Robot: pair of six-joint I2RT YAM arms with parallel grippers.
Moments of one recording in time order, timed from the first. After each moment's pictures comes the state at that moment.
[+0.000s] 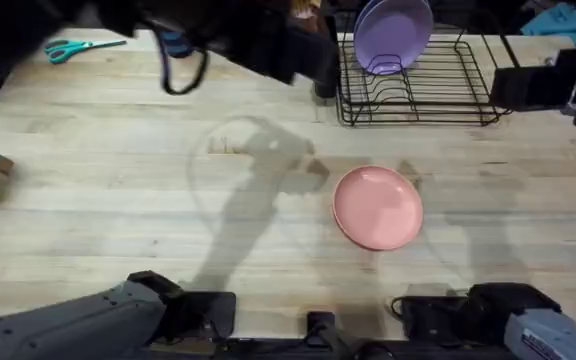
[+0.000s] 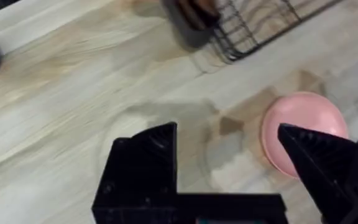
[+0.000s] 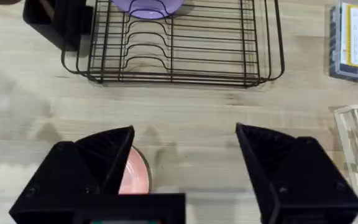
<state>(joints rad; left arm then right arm) -0.45 1.33 1.49 -1.00 0.12 0.02 0.00 0.90 1.23 -1.04 0.06 -0.05</state>
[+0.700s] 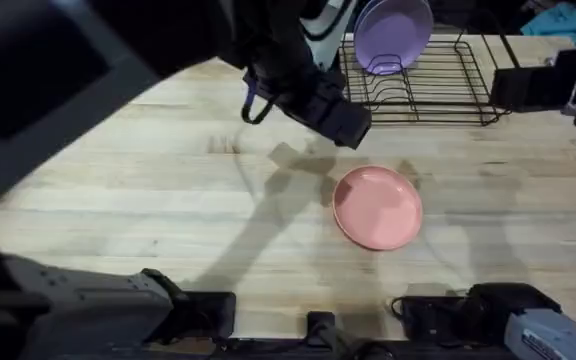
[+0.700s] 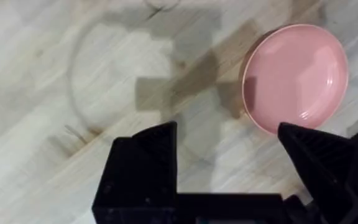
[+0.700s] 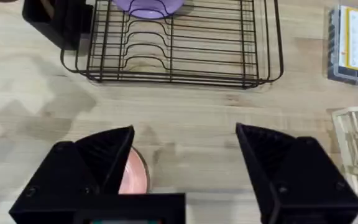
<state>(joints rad) -0.62 1.55 1.49 -1.11 0.12 -0.04 0.00 0.90 1.23 -1.03 0.06 -0.06</state>
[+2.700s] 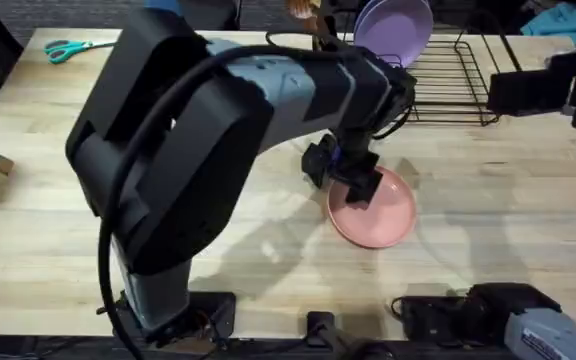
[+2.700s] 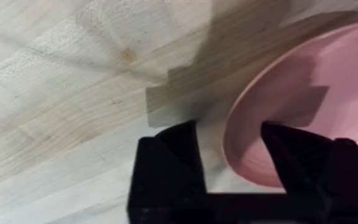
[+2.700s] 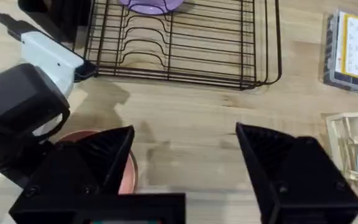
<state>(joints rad) -0.84 2.02 1.50 -1.05 0.07 -0.38 0.00 0.91 1.23 -1.03 0.06 -0.11</state>
